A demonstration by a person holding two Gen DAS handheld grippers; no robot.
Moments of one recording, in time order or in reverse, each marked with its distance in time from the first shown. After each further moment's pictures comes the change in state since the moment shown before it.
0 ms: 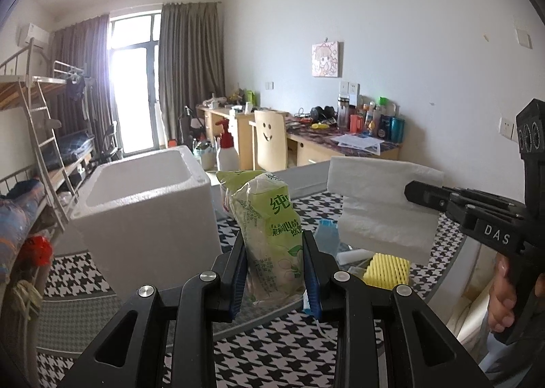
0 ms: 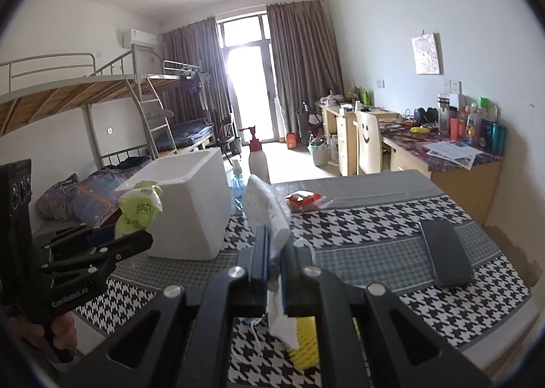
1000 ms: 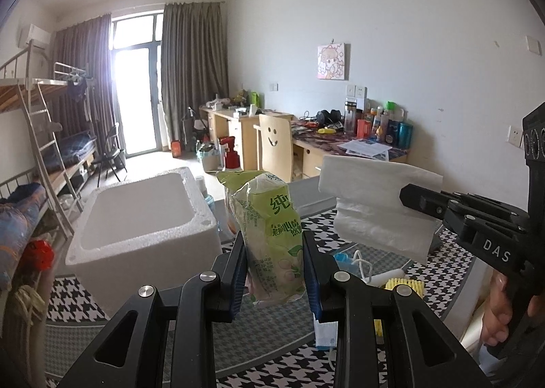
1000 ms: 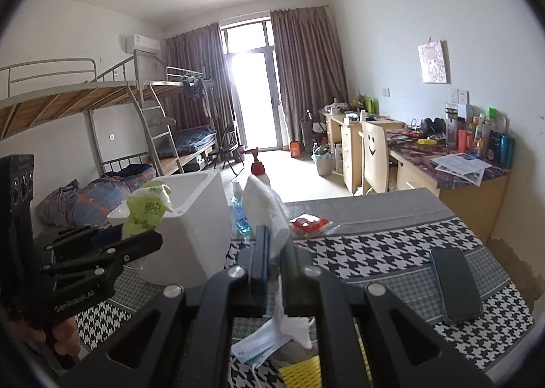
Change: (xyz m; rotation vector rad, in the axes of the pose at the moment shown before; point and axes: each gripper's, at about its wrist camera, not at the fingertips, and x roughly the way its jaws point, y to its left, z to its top) left arm 0.037 0.008 0.043 0.003 0.003 0.017; right arm 0.024 0.008 0.032 -0.013 -0.031 0.008
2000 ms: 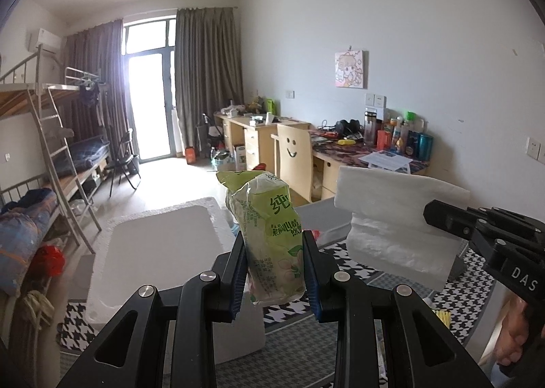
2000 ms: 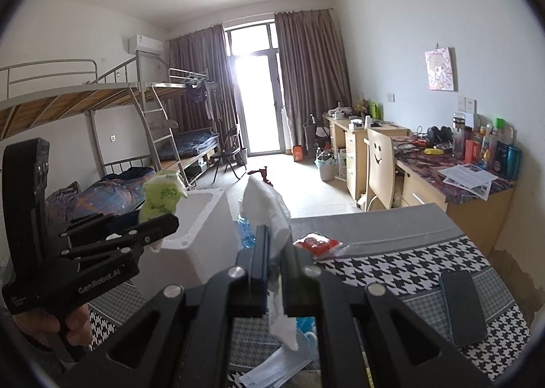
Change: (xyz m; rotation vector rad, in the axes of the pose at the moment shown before) left arm 0.022 0.023 0.027 -0.014 -0.025 0.068; right arm 0.024 0.013 0.032 -0.021 -0.007 0.013
